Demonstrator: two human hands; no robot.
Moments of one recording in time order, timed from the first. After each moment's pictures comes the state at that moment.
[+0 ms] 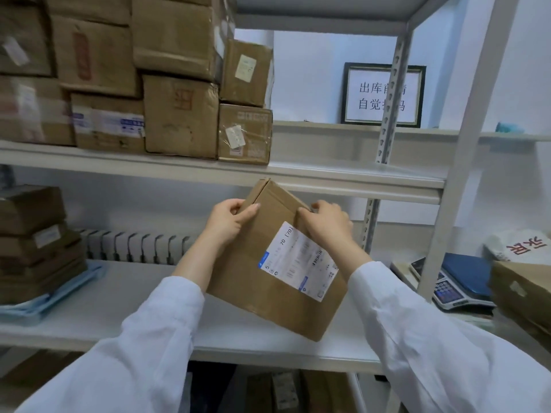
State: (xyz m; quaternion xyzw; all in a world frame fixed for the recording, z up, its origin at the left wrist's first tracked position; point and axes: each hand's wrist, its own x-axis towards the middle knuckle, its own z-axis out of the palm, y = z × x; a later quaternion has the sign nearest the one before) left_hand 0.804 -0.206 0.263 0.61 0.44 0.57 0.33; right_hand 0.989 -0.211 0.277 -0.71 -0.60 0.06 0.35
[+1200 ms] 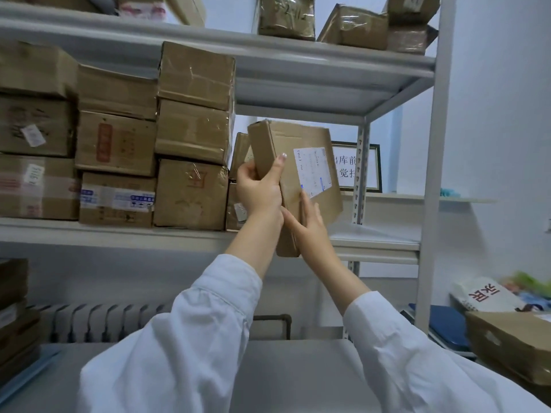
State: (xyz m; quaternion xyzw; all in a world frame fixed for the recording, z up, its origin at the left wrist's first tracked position) left_hand 0.839 -0.247 0.430 0.39 0.15 0.79 0.44; right_hand 0.918 -0.244 0.364 -0.46 -0.64 0.12 0.60
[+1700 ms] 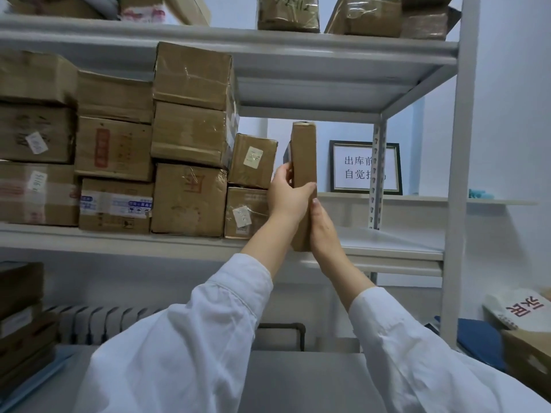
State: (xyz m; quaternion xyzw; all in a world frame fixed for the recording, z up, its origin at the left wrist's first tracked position) left_hand 0.876 -0.211 0.430 0.60 0.29 0.69 0.27; right_hand 0.947 -0.195 0.373 -0.36 -0.61 0.21 0.68
